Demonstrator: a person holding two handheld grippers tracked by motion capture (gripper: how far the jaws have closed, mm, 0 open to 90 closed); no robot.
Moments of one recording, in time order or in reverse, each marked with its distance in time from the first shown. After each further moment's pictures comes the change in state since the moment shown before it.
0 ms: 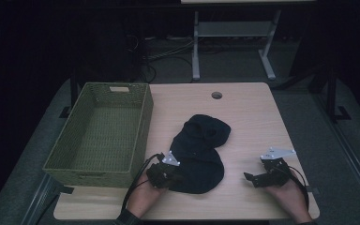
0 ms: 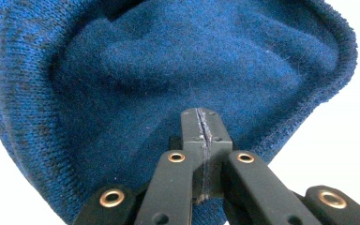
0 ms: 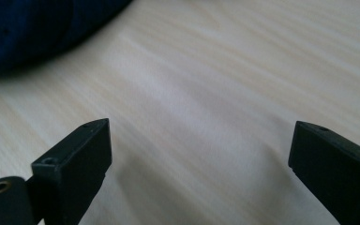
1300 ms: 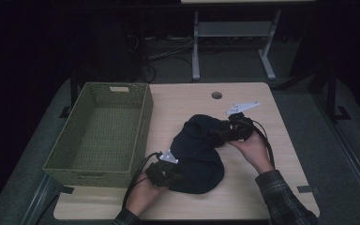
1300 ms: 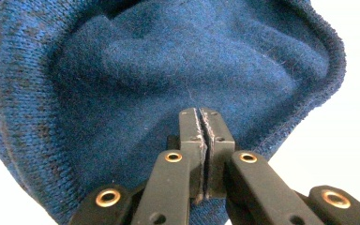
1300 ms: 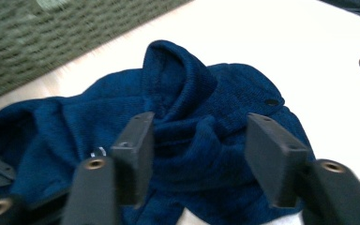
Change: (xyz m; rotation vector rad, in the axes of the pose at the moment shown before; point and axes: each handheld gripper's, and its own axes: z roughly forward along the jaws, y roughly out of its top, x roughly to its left) left arm 0.008 -0.001 0.001 -0.016 -0.066 -0.044; right arm 0.015 0.157 0.042 -0.089 0.169 -0.086
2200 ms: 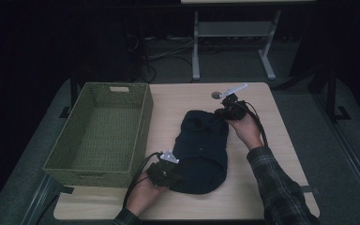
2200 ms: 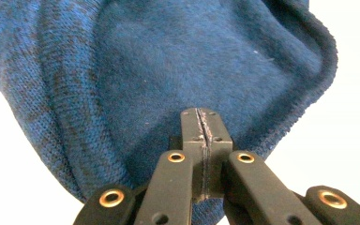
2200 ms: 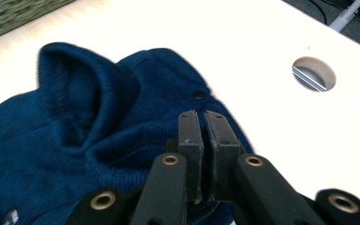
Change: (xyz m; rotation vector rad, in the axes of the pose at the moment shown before) left arm -0.003 0.003 0.004 0.007 -0.041 -0.014; right arm -0.054 0.038 0.038 0.103 -0.144 -0.014
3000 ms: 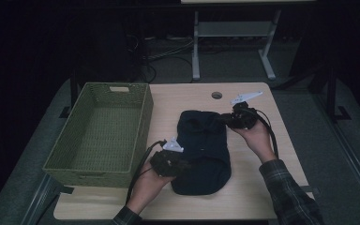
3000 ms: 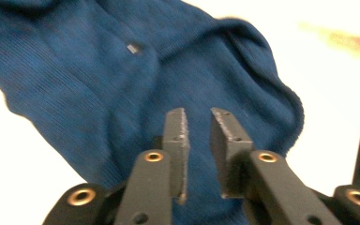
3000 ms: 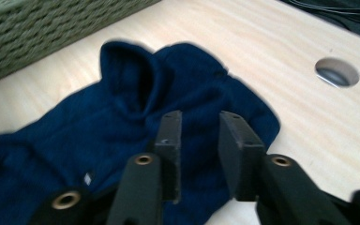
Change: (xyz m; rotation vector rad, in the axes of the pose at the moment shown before) left arm -0.007 0.043 -0.028 -0.135 0.084 0.056; right arm 0.011 -0.036 -0.037 -0.099 0.111 0.018
